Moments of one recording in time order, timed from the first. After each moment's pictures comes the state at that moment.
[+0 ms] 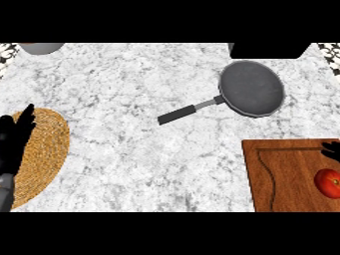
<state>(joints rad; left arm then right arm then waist) -0.10 0.44 0.02 -1.33 0.02 0.17 0.25 0.15 -0.96 0.05 -1.63 0.62 0.35 -0.46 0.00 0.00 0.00</state>
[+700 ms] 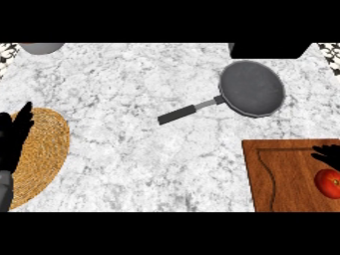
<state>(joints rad) -0.12 0.40 0.09 -1.31 -0.03 0.11 0.25 0.10 -0.81 0.04 -1.48 0.85 0.33 -0.57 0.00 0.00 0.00</state>
